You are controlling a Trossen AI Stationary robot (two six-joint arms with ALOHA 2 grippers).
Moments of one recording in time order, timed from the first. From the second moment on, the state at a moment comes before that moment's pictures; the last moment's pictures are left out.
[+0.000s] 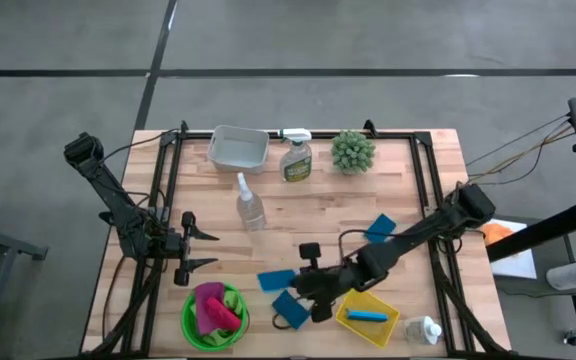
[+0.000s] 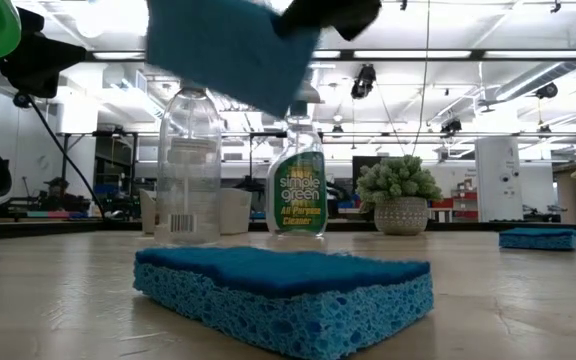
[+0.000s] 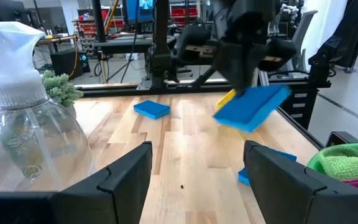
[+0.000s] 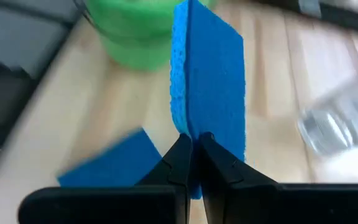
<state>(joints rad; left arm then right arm) -0.92 0.65 0.12 0.39 -0.89 -0.08 0.48 1.82 1.34 -0.25 0.33 0.12</state>
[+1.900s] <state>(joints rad) -0.92 0.65 0.12 0.39 -0.89 -0.08 0.89 1.49 0.98 -0.66 0.14 1.23</state>
